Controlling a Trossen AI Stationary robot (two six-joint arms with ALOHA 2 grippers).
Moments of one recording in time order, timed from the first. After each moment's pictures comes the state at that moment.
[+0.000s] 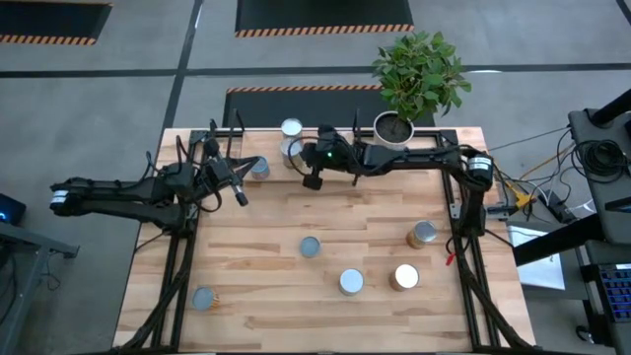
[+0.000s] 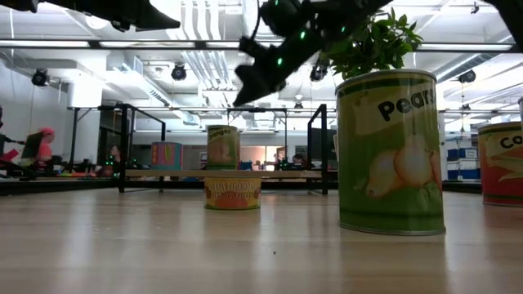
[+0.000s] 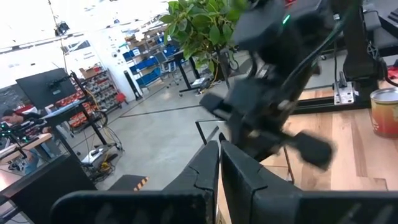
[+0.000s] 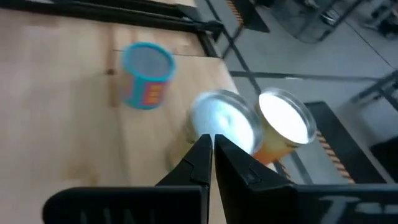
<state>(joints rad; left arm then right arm) 0.03 0.68 0.56 0.12 -0.54 0.36 -0.25 1.86 1.45 -0.07 0.21 -0.29</state>
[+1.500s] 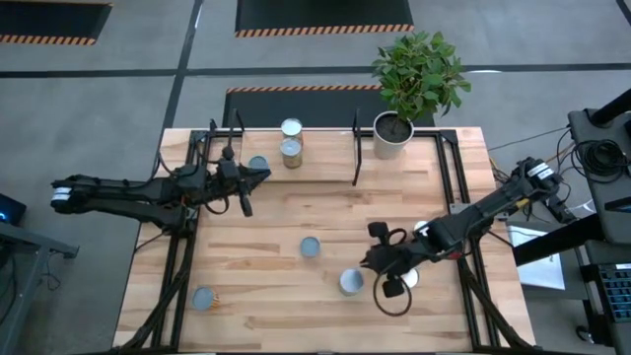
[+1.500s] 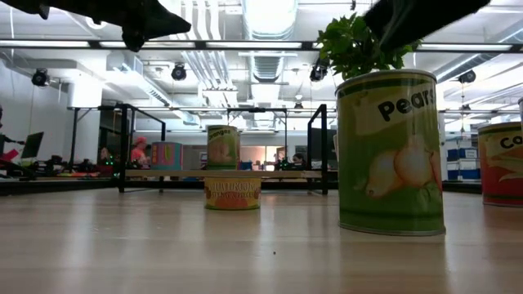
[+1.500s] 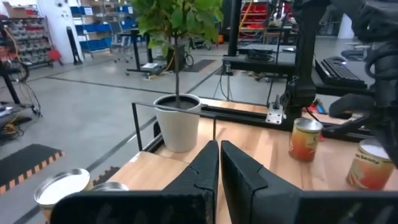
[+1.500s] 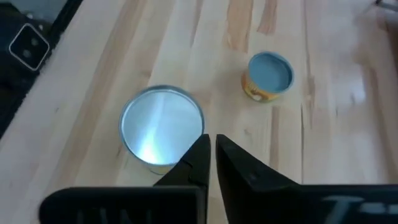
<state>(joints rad) 0.03 0.77 0.56 0.14 -0.37 -0.02 0.49 1.38 0.98 -0.40 0.23 0.16</state>
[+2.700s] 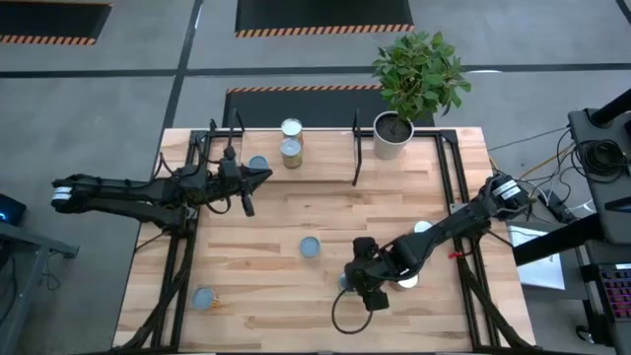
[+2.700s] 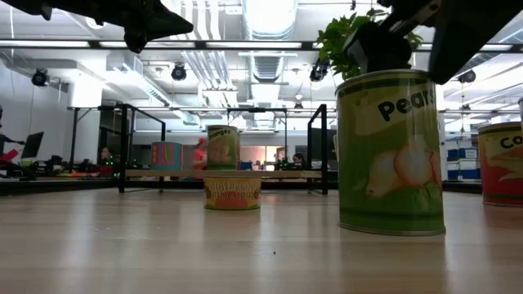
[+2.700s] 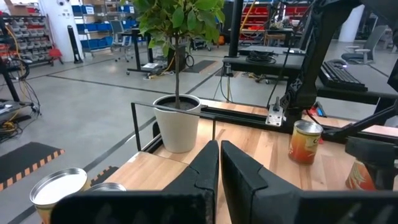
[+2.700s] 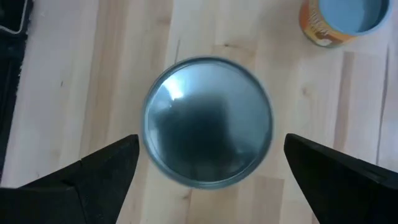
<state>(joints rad) 0.03 0.79 0.56 0.16 -0.37 -0.04 0.47 1.73 1.29 -0.69 0.07 0.30</state>
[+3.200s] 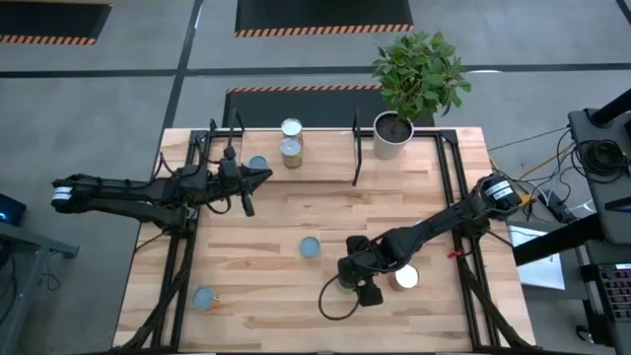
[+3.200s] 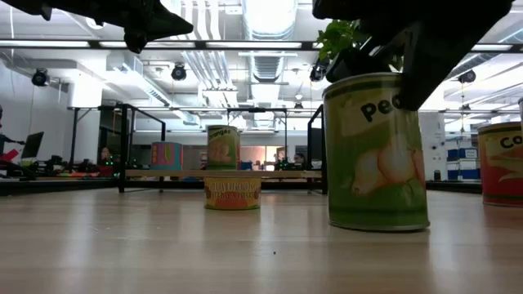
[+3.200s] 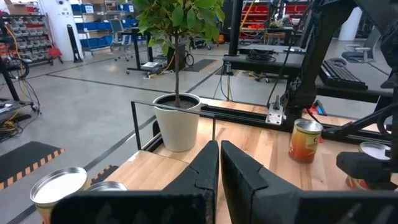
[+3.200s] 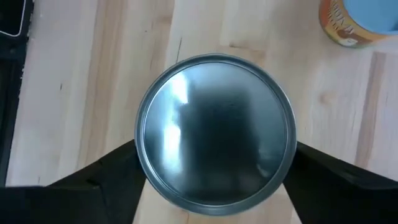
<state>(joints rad) 0.03 0.79 0.56 0.16 -0.37 -0.04 0.40 1.77 1.29 -0.64 -0.06 0.25</state>
